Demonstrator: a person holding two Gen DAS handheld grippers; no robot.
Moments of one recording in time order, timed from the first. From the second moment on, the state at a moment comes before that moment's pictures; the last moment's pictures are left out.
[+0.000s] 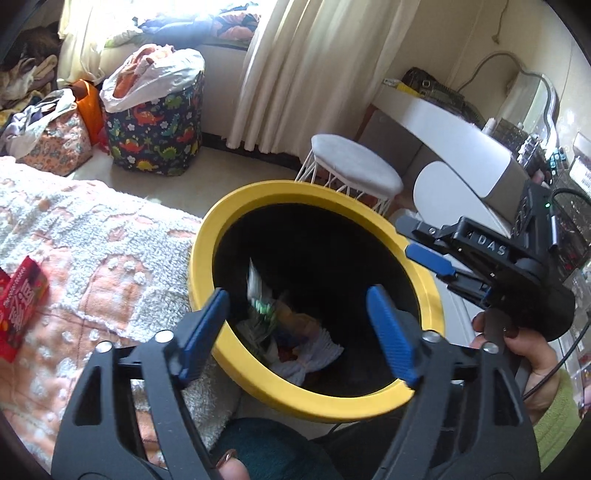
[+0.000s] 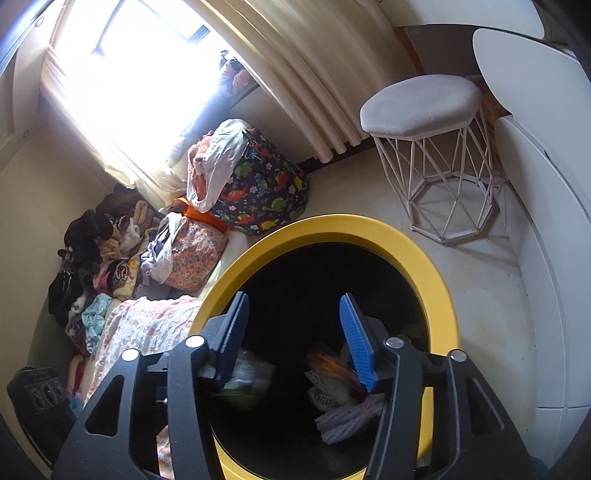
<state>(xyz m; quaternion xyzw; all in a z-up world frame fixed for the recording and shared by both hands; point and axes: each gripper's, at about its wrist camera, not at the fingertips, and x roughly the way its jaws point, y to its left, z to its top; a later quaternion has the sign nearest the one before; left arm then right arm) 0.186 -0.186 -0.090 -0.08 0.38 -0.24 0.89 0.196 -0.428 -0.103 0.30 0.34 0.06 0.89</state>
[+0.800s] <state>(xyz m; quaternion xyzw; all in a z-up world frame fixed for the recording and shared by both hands) 0.150 -0.121 -0.054 -0.08 0.32 -0.14 0.93 0.188 -0.377 -0.065 0.22 0.30 0.09 0.92</state>
